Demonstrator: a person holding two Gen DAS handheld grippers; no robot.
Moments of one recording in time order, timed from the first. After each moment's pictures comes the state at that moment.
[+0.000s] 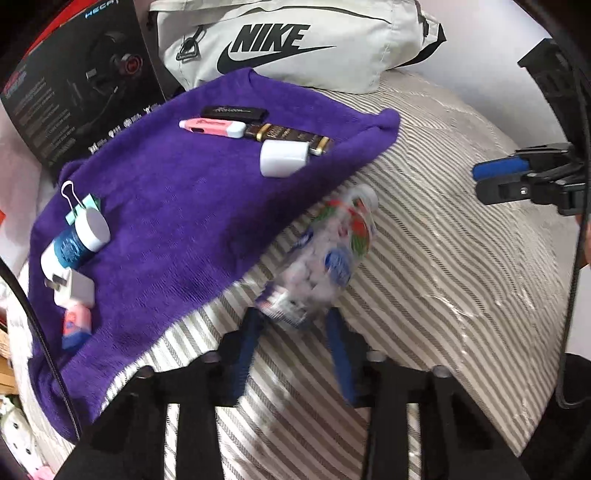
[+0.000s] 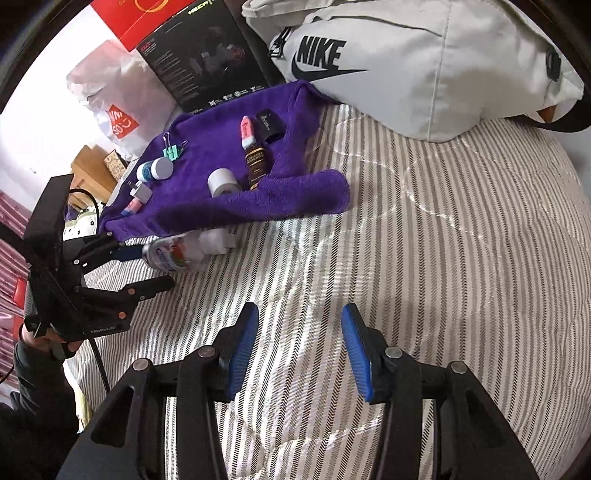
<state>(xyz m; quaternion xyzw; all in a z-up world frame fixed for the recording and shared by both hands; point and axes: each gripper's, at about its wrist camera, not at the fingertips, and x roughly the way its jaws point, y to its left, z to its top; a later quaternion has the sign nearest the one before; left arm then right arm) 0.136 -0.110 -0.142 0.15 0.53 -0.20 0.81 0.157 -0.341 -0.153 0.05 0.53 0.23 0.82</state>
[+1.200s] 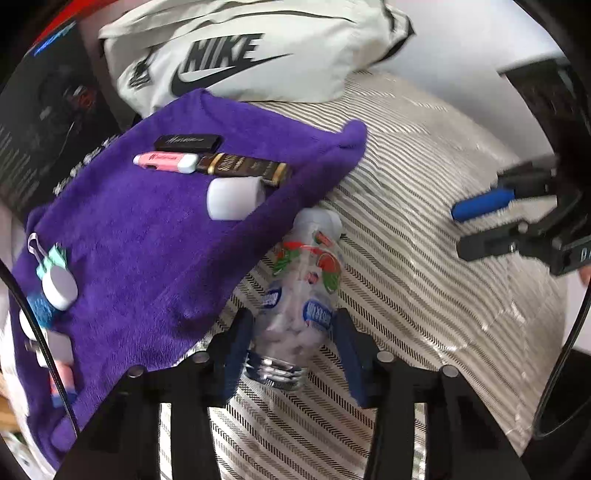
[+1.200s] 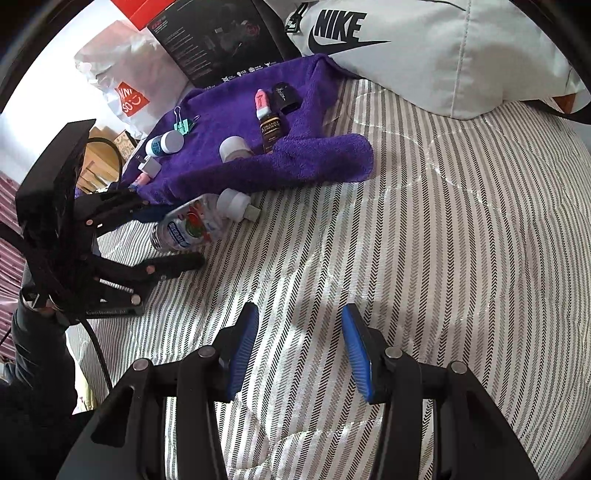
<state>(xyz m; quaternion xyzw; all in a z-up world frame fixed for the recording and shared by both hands) 0.154 -0.132 -0.144 0.16 0.52 -0.25 0.80 0.149 -0.334 -0.169 0.04 0.55 0.25 0.79</state>
